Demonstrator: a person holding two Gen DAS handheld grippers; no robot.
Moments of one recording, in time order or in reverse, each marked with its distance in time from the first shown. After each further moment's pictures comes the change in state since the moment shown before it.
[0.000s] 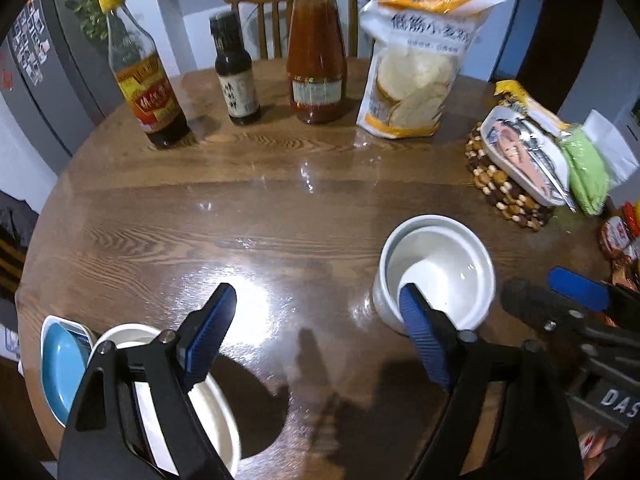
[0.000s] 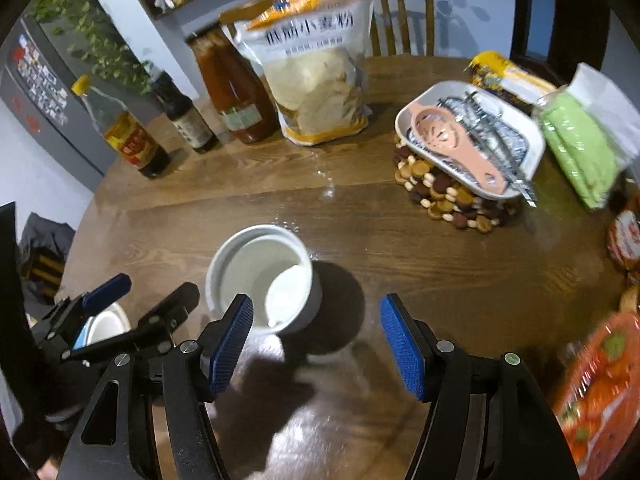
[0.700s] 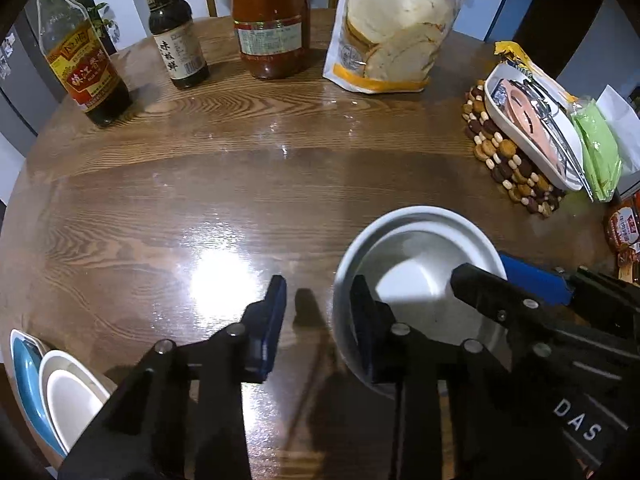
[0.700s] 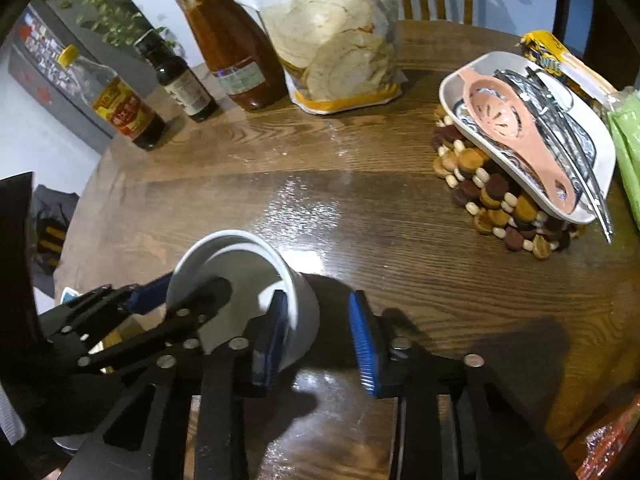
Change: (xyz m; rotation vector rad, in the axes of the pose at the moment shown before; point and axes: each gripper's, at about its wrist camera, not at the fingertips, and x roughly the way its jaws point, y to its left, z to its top) left arm 0.055 -0.028 0.010 0.034 0.133 -0.076; right arm 0.045 -0.008 0.015 -0.077 0.092 0.103
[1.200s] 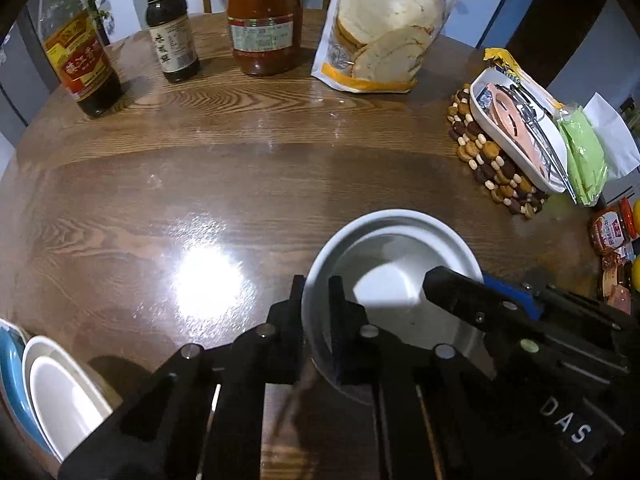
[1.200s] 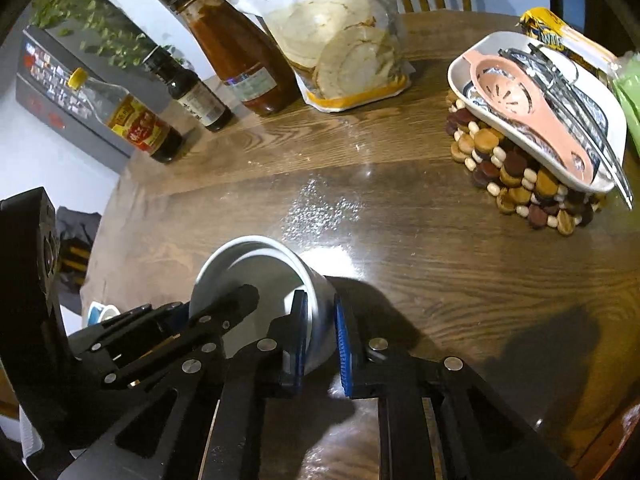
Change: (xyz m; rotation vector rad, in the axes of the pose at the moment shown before) left arm -0.003 -0.003 -0.006 -0.032 -0.007 -0.051; right arm -0.005 0.001 -0.008 0.082 -0.025 0.081
